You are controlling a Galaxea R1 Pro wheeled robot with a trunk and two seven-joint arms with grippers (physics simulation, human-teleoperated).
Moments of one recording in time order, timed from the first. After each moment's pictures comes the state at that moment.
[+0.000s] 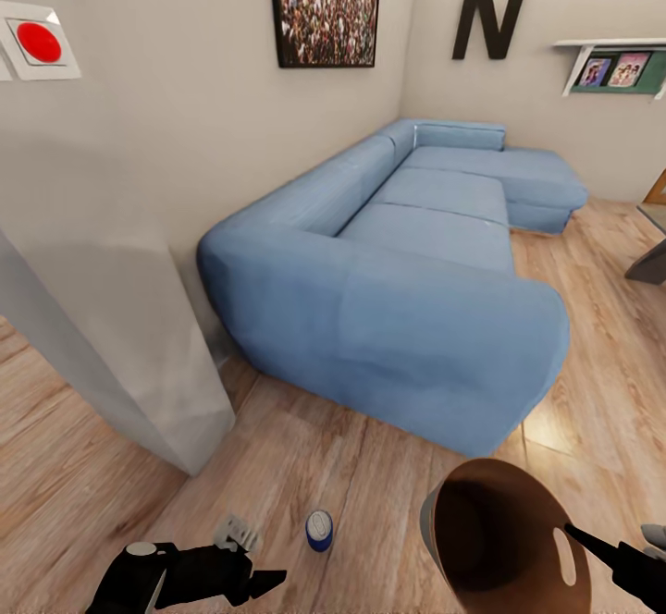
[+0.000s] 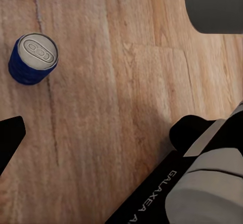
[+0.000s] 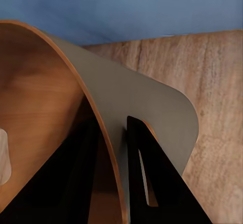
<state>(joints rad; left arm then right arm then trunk) -0.14 0.05 0.03 -1.23 -0.22 0.58 -0.96 0.05 -0.18 -0.76 -1.57 -0.16 0.90 1.03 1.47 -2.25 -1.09</state>
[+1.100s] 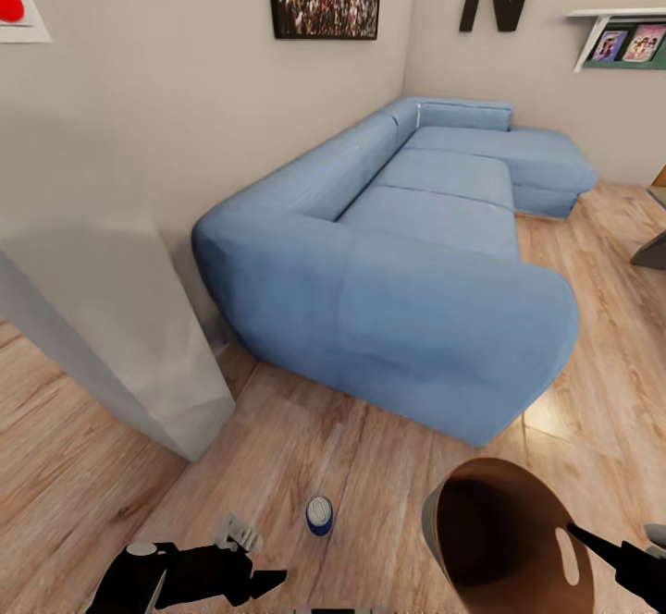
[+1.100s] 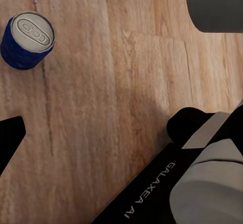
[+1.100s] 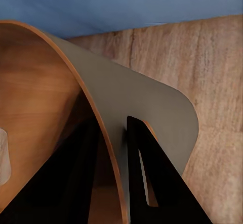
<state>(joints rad) -0.14 0.05 0.03 -1.23 -0.22 0.57 -0.96 0.05 -0.19 -0.76 -1.57 -0.16 0.90 1.04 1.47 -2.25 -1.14</state>
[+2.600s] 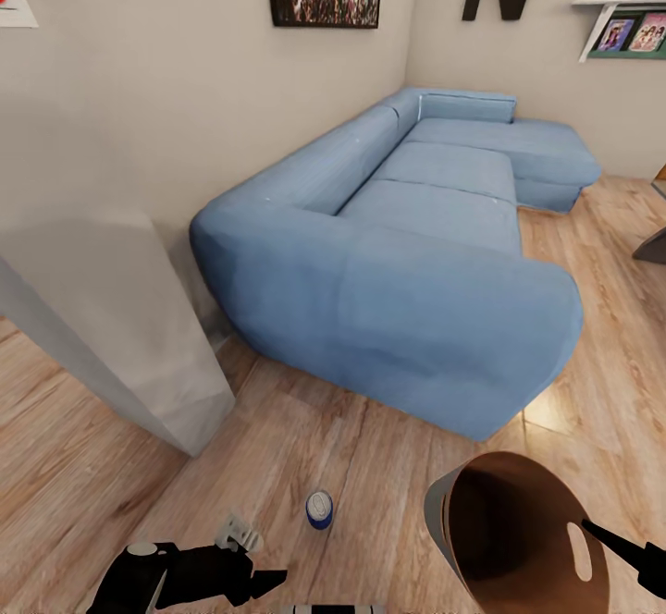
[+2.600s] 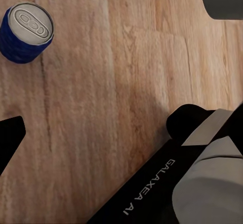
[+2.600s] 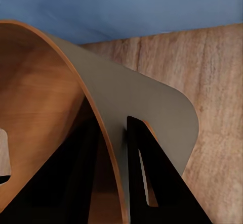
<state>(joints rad) -0.14 0.05 0.03 -1.23 -0.23 0.57 -0.96 0.05 -0.21 -0.82 -1.57 -0.16 0.90 1.13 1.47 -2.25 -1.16</state>
